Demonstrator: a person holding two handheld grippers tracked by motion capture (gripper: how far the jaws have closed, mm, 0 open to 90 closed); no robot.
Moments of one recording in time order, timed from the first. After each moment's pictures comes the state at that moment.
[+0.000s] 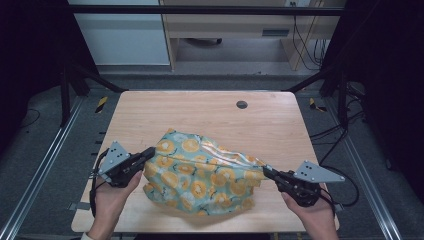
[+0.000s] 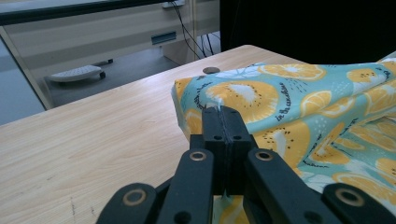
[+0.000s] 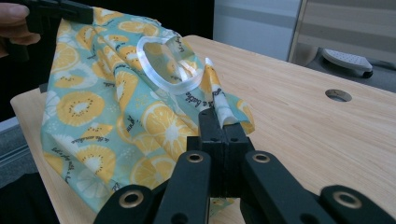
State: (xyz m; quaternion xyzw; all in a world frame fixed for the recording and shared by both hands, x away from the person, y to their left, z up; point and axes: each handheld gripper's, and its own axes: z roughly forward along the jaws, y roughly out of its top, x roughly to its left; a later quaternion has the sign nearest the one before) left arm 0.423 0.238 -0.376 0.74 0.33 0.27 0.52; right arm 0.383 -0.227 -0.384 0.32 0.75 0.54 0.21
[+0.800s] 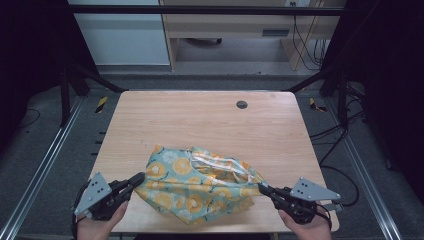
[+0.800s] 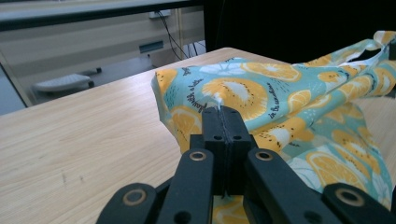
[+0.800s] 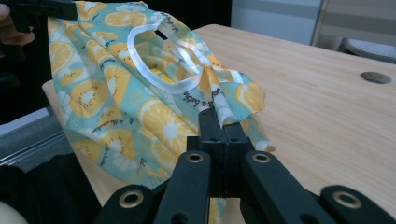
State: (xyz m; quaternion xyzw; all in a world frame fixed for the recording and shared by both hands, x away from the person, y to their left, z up) left arm 0.351 0.263 -0.402 0.74 0.29 0.29 0.53; right arm 0.355 -0.220 -0.412 0.31 0.75 0.55 0.18
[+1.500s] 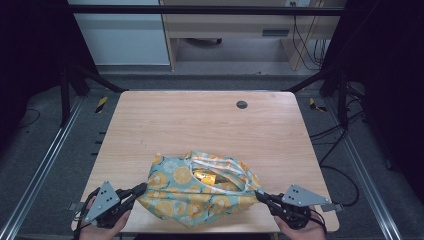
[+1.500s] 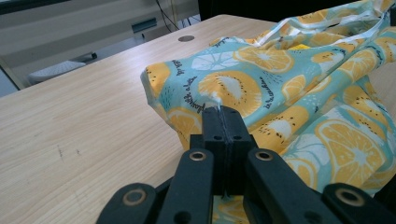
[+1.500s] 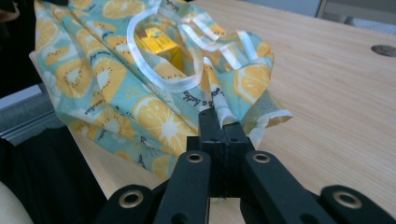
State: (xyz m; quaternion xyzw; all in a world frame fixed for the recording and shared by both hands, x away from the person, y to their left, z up) left arm 0.352 0.263 -0.423 0.77 0.29 0.26 0.50; right arm 0.352 -0.214 -0.435 0.32 0.78 0.51 0.18
